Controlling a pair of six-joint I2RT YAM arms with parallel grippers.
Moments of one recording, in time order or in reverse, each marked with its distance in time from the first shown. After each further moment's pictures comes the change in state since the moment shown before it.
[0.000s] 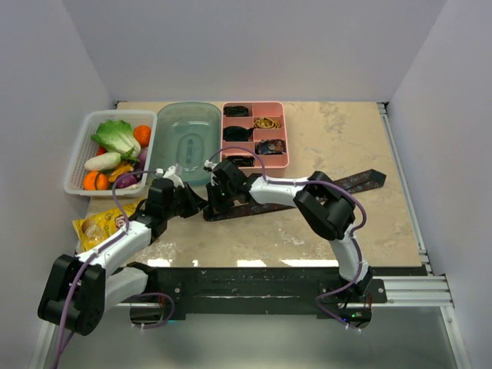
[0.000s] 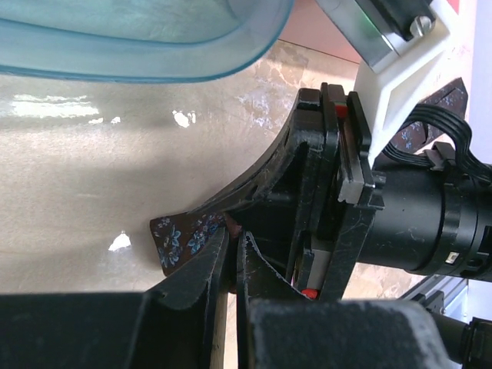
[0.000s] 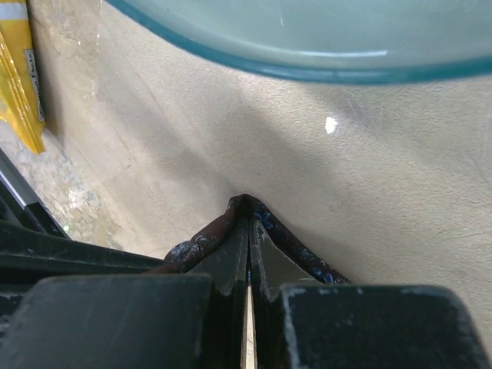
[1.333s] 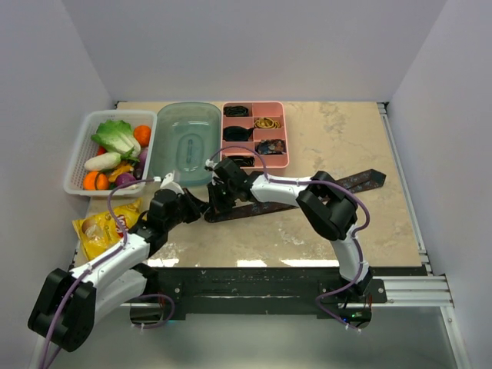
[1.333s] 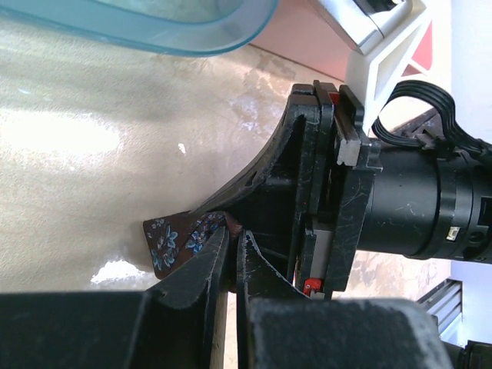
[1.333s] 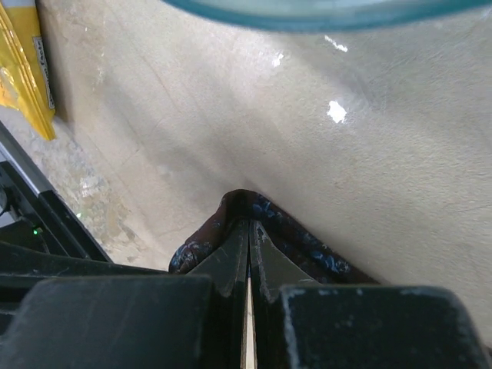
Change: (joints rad) left arm -0.120 -0.122 -0.106 0.084 -0.180 -0.104; right arm -0.008 -0.022 -0.006 -0.038 -0.035 0.018
